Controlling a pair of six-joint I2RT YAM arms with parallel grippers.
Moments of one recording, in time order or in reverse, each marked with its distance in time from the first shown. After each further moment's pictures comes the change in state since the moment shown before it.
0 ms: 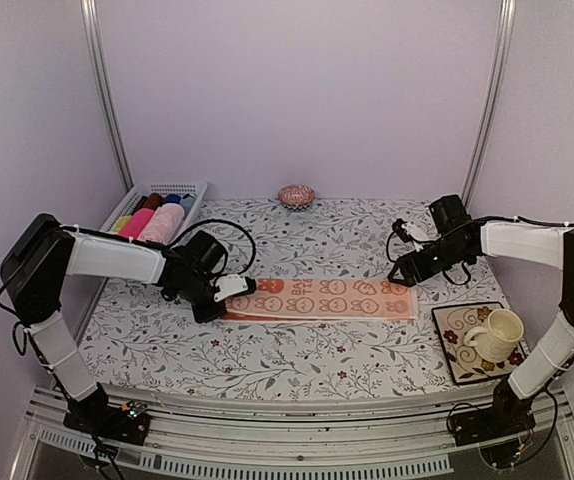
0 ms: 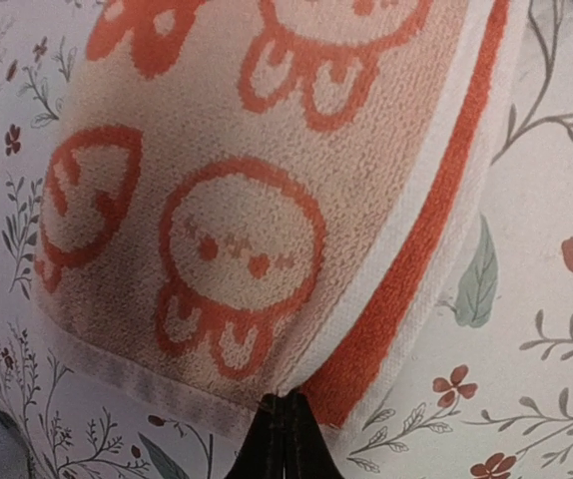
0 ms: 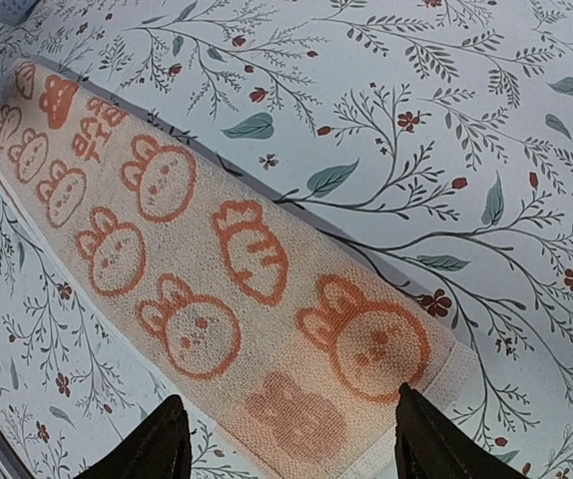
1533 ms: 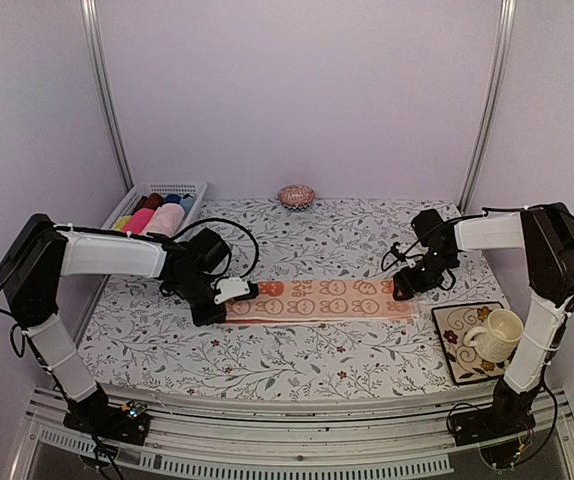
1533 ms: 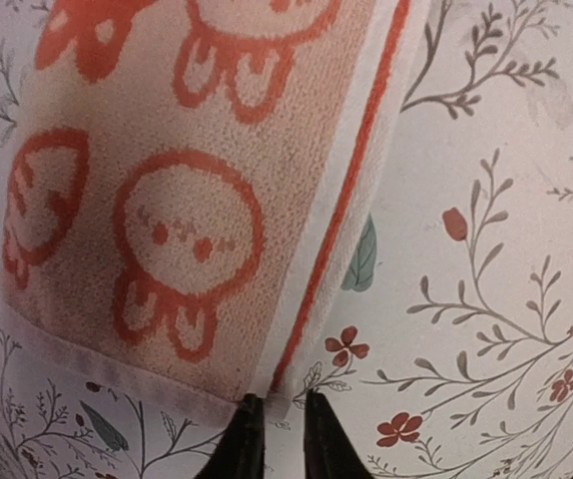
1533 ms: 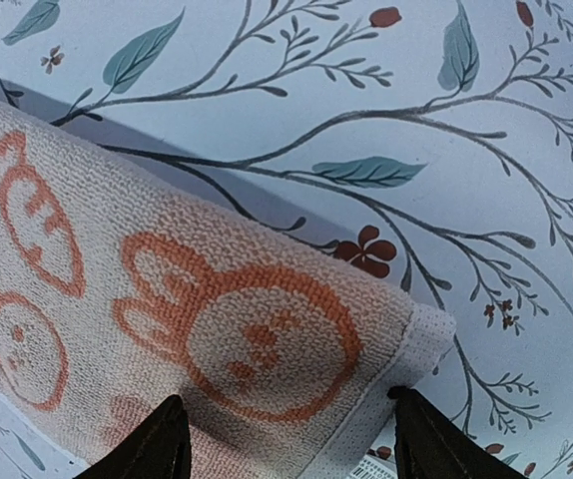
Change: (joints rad) left arm -0.040 -0.020 0.074 -0.208 0.073 -0.062; right arm 0.000 0.259 0.113 -0.117 0.227 0.046
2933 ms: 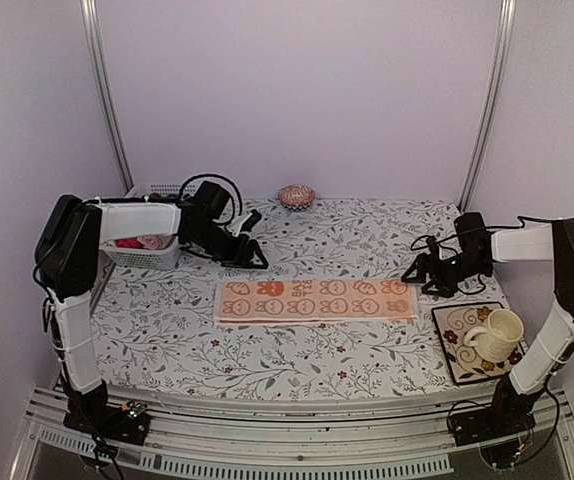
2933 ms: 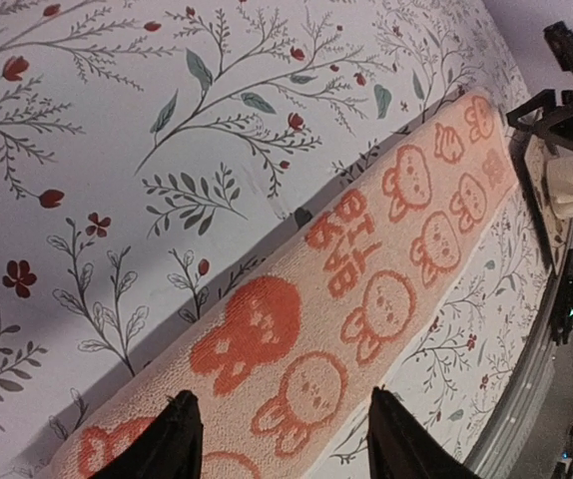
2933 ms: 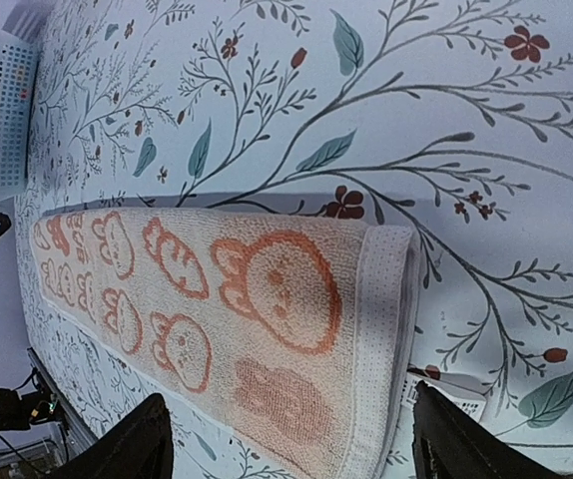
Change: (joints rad) left arm 0.181 0.280 0.432 0.122 0.476 -0.692; right arm -0.219 -0.186 -0.214 0.198 -0.463 0.392
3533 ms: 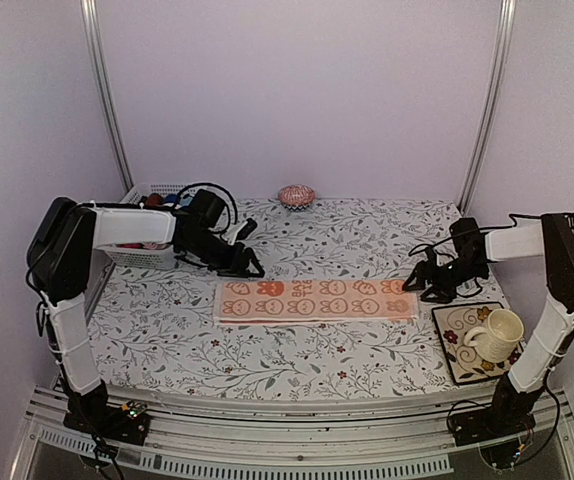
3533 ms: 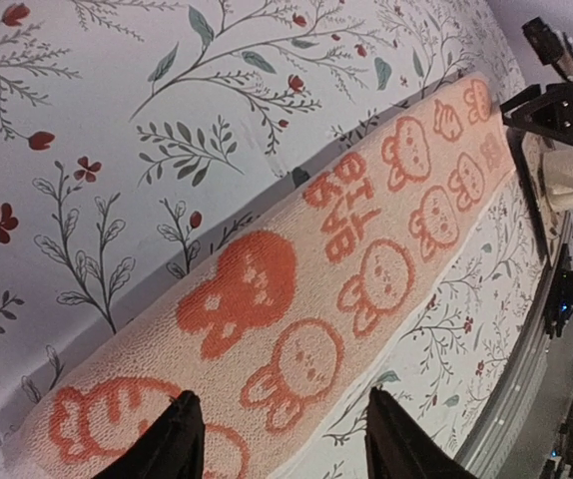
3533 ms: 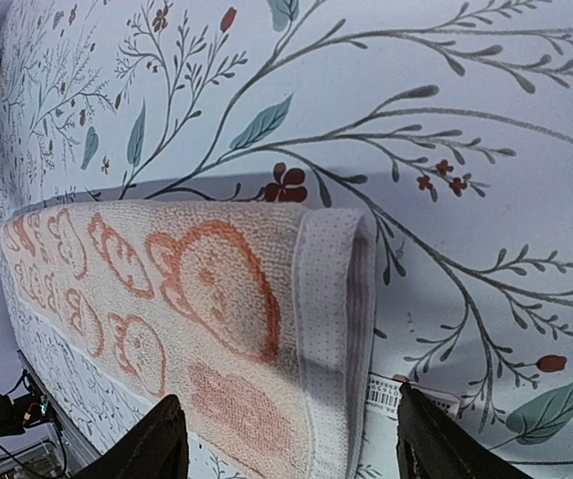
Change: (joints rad) left arm -0.003 -0.053 -0.121 0.049 0.021 -0.040; right arm 0.004 0.085 0.023 -0.045 0.031 0.014
